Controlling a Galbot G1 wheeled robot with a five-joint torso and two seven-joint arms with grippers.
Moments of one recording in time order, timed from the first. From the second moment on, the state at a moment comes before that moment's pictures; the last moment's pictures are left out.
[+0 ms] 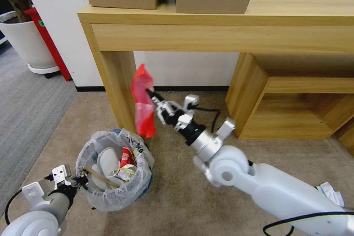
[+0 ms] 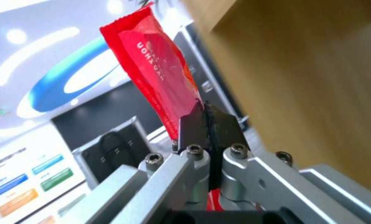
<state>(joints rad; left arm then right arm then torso) 1.68 -1.21 -0.84 -2.25 -0.97 0.61 -0.41 -0.47 0.94 -0.60 2.03 1.29 0.30 0.03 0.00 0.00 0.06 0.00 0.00</state>
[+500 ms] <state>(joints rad) 1.68 -1.21 -0.85 -2.26 -0.99 0.61 -0.41 -0.31 1.08 -0.82 1.85 1.25 0.34 0.00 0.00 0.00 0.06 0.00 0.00</state>
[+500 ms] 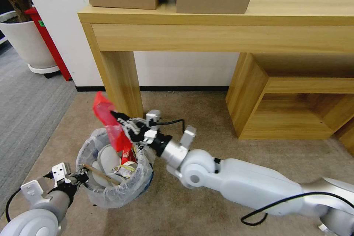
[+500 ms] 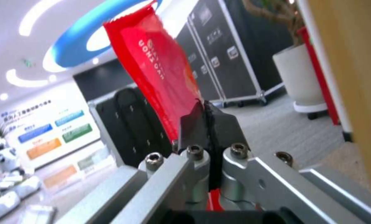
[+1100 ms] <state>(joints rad) 1.68 -1.21 -0.86 -2.28 -1.00 0.61 -0.41 -0.29 1.16 -0.93 1.70 1.16 0.36 -0.01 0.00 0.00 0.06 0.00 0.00</state>
